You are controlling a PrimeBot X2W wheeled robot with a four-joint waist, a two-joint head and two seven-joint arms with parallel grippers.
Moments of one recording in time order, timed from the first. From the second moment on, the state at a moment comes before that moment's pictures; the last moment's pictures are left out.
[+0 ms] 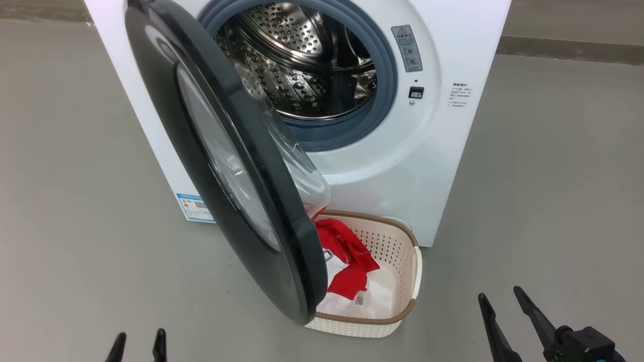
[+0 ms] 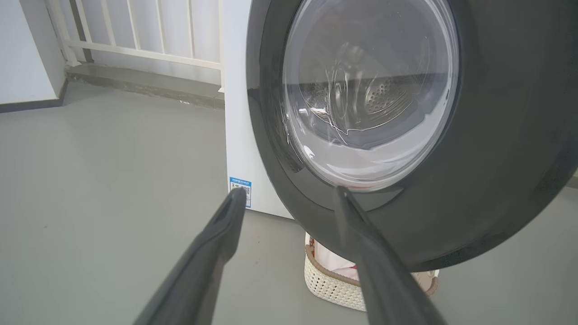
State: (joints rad) left arm 0.16 0.08 0.09 0.16 -0.29 -0.13 -0.25; right arm 0.14 -0.08 0.04 0.19 0.30 0.12 -0.26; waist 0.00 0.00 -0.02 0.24
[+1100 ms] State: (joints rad) left arm 0.04 0.31 0.06 0.04 -1.75 -0.12 0.14; right arm 0.14 -0.08 0.04 0.19 0.31 0.12 -0.26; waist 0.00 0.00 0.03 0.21
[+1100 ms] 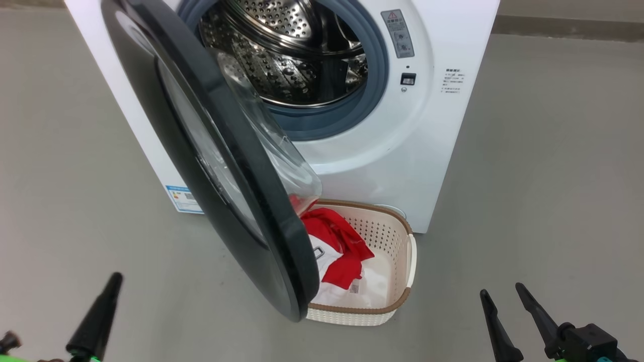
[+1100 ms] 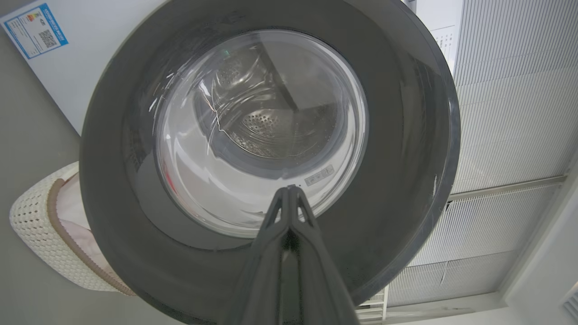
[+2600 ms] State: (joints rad) left arm -0.27 0.05 0.09 0.05 -1.57 -0.12 0.59; right arm 0.06 -0.05 0.01 0.16 0.30 0.12 -0.26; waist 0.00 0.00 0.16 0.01
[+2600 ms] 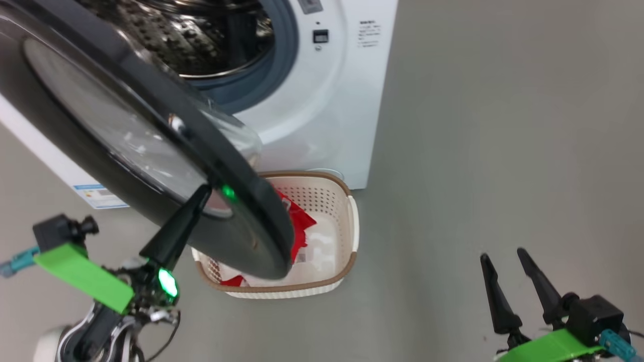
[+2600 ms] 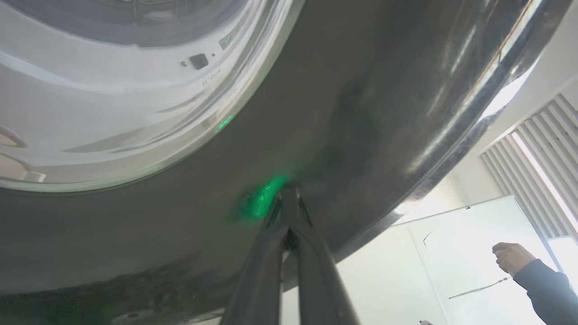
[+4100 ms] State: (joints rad) left arm -0.85 0.22 -0.11 0.46 -1.45 -0.12 0.05; right arm -0.05 -0.04 0.01 0.13 0.38 0.12 -0.26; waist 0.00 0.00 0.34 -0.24
